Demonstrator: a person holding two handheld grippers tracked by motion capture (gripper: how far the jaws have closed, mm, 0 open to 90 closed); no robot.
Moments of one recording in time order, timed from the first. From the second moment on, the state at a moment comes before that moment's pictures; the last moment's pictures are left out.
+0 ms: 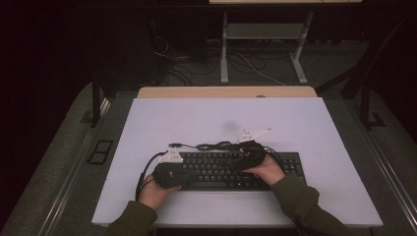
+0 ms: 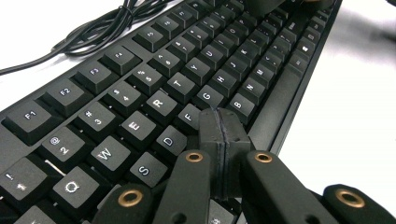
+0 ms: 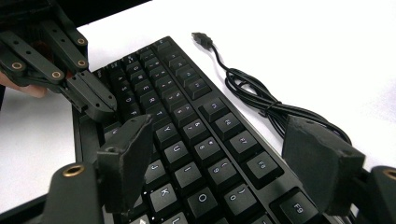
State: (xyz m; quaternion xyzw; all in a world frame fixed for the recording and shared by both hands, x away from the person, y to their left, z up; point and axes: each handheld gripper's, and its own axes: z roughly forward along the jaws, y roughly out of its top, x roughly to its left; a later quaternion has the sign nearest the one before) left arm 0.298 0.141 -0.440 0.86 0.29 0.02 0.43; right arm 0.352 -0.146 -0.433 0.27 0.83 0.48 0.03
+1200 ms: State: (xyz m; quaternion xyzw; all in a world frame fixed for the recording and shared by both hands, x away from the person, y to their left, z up) left arm 0.304 0.146 -0.425 0.84 0.31 0.05 0.44; right arm 0.352 -0.146 -0.432 0.27 0.83 0.48 0.03
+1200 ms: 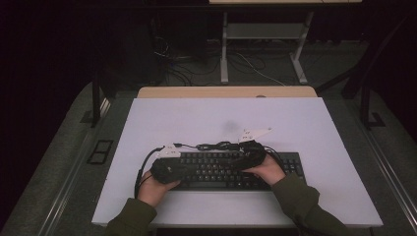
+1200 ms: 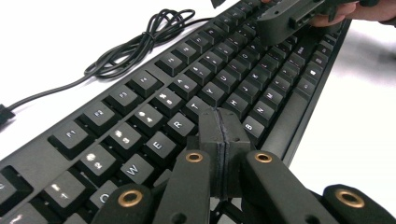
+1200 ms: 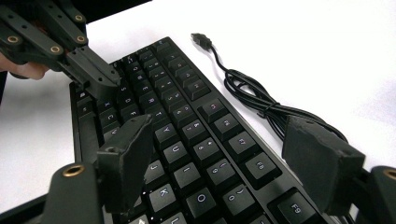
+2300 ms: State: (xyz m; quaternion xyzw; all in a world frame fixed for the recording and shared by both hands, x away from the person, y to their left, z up) left arm 0.324 0.150 -0.434 0.83 0.33 0.06 0.44; right arm 0.353 -0.147 -0.432 0.27 0.83 0.48 0.03
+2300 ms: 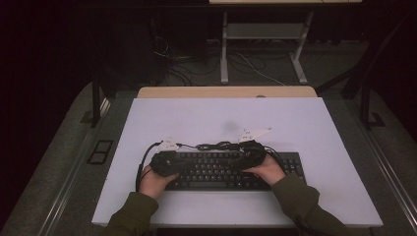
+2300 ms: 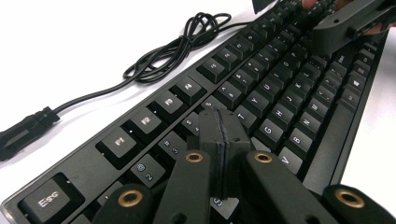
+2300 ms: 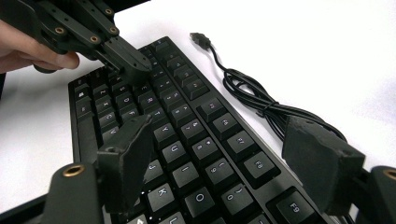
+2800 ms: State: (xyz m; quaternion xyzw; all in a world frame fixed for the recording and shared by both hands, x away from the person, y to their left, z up) left arm 0.325 0.149 -0.437 0.84 0.33 0.05 0.43; right arm 0.353 -0.147 -0.433 0.27 0.83 0.48 0.03
